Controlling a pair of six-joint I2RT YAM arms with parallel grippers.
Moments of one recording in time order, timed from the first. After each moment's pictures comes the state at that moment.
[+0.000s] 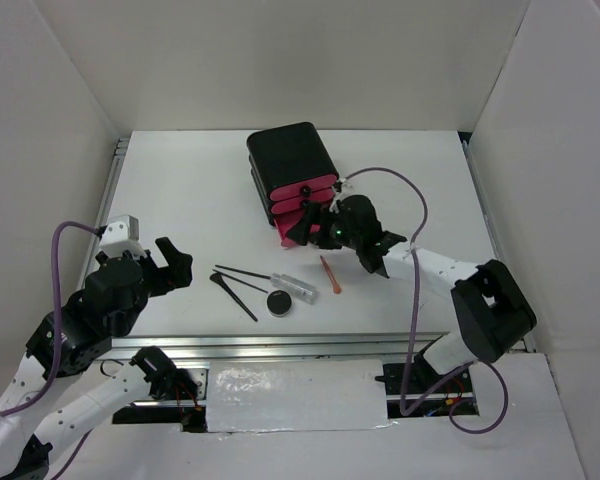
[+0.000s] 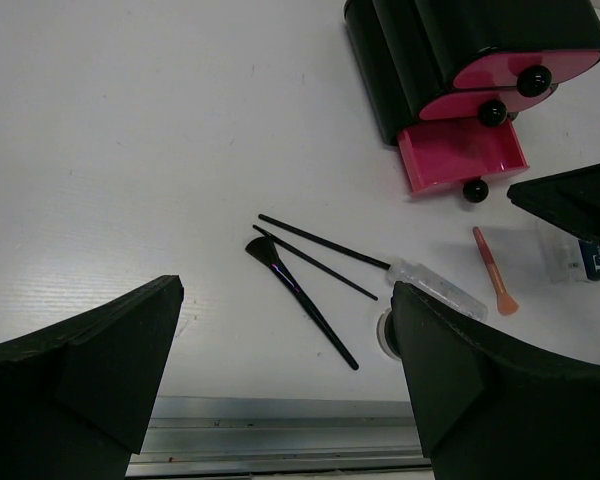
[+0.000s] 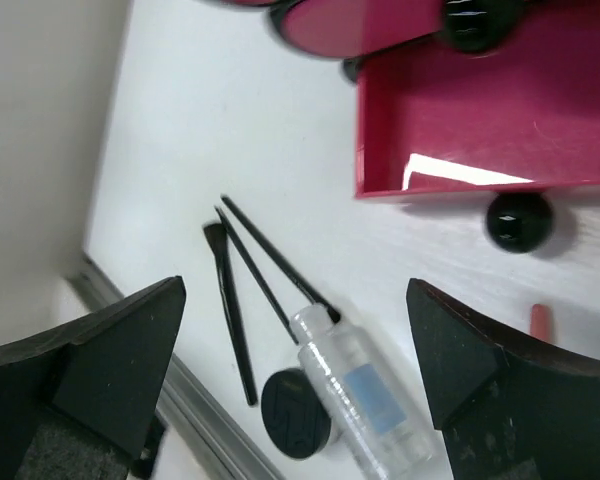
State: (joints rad) left arm -0.68 0.52 0.98 -0.93 -0.57 -0.60; right arm 0.52 1.49 0.76 0.32 -0.28 0.76
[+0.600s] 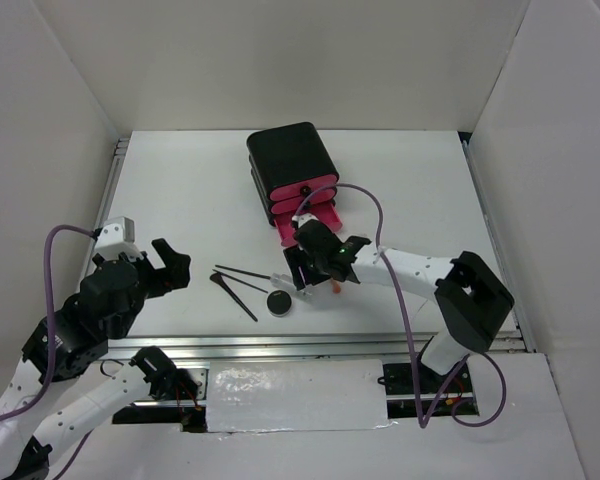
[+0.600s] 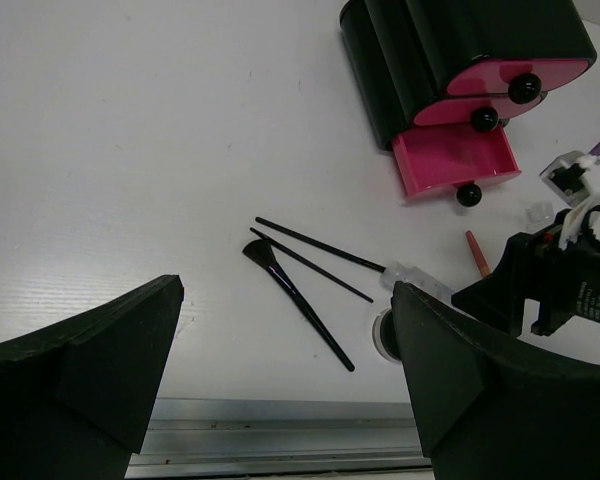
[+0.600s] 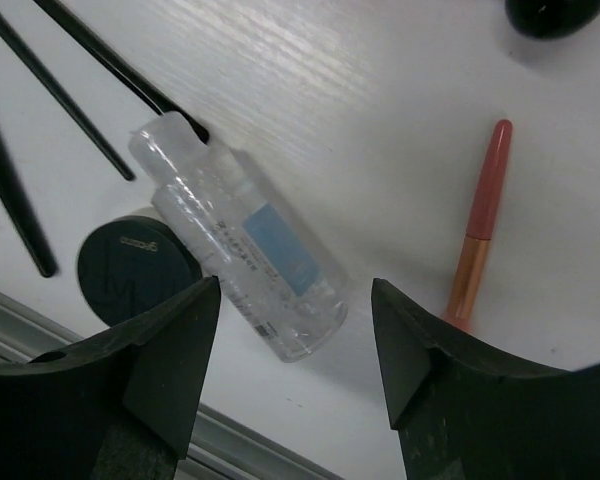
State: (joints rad) left arm -0.68 0.50 0.98 -0.93 -0.57 -0.60; right arm 0.85 1.57 0.99 -0.36 0.10 0.41
